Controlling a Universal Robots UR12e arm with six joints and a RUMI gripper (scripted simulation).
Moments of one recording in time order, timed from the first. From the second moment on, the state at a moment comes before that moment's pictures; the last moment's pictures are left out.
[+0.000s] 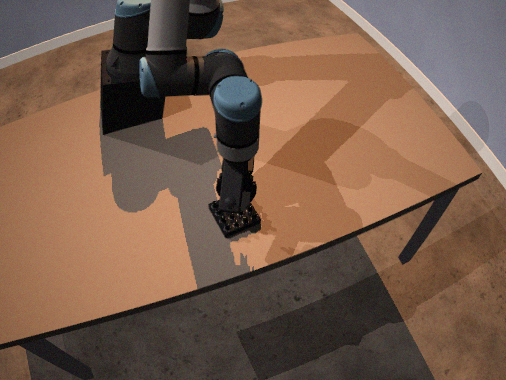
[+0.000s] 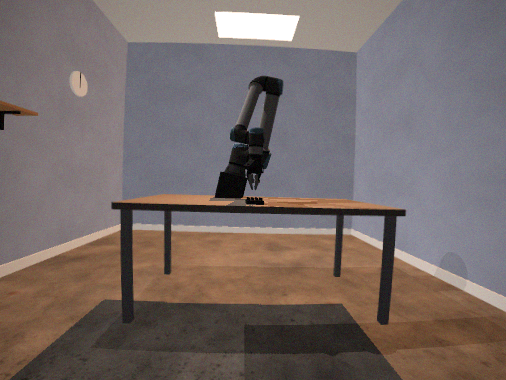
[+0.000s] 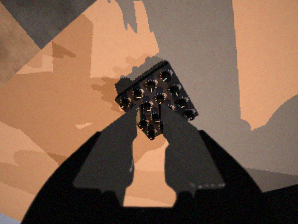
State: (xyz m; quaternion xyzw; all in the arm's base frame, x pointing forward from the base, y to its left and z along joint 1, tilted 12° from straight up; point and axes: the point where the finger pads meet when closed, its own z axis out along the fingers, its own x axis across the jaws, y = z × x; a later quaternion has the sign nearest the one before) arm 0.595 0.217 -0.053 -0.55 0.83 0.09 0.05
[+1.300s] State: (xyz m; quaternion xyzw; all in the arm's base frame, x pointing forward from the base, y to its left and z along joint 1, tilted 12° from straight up) arm 0.595 0.219 -0.059 -0.55 0.83 0.09 0.05
